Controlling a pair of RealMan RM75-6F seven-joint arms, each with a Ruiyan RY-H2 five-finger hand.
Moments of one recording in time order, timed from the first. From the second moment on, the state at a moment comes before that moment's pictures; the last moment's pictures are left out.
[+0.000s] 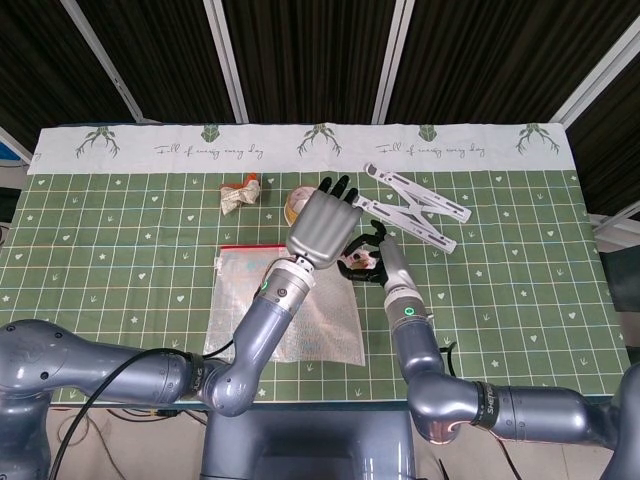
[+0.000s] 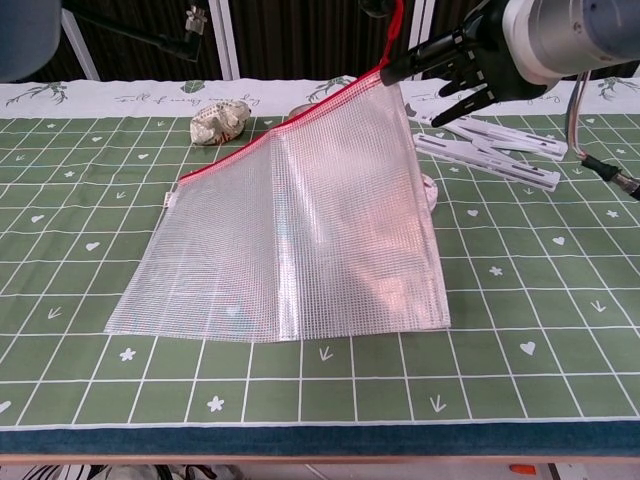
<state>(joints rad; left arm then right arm) -1.42 -1.54 -0.40 -1.72 0.43 1.22 1.05 0.97 -1.48 0.66 -1.99 0.05 1.34 -0.20</state>
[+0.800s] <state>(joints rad) -1.43 -1.52 -0.38 -1.74 0.42 1.23 1.04 0.95 -1.48 0.69 -2.00 0.06 1.34 -0.22</state>
